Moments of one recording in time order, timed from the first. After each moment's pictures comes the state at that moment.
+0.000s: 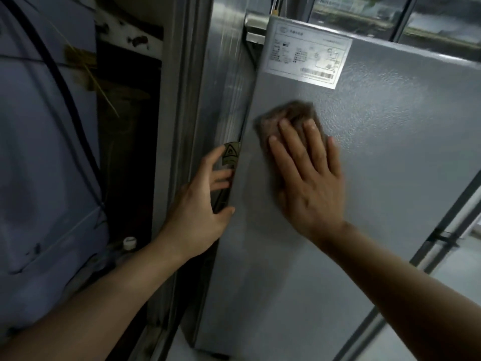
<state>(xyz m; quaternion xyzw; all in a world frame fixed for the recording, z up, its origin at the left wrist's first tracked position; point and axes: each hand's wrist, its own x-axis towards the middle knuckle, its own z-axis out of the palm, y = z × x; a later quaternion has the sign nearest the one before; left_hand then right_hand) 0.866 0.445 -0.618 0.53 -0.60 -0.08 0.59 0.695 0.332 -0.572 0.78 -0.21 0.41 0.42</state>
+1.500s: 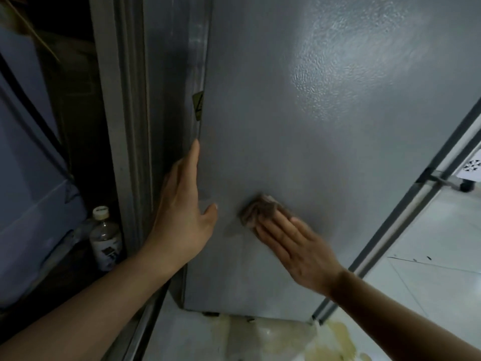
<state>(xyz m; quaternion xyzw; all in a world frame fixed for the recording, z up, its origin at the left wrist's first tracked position) 0.828 0.446 -0.677 0.63 -0.59 -0.02 0.51 0.602 0.336 -0.733 0.88 -0.14 0.17 0.43</state>
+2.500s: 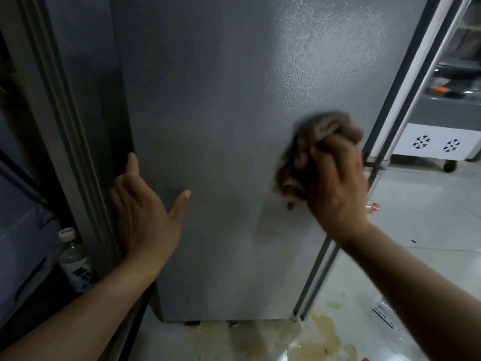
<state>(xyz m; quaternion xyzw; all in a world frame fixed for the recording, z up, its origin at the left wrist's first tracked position) 0.794 0.410 -0.684 0.71 -0.46 0.13 0.53 0.546 0.316 -0.632 0.75 -0.27 0.52 0.31</state>
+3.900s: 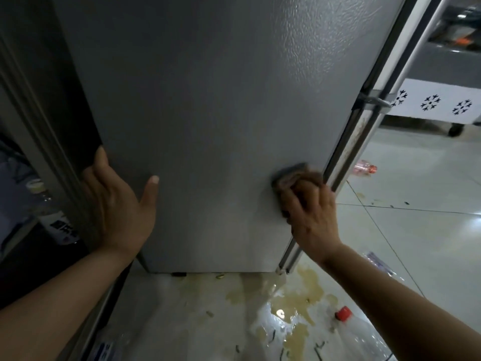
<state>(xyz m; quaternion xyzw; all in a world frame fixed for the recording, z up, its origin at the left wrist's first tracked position) 0.794 0.414 -0.761 0.74 -0.43 0.09 0.51 0.501 0.321 -0.775 0.83 -0.31 0.34 0.32</state>
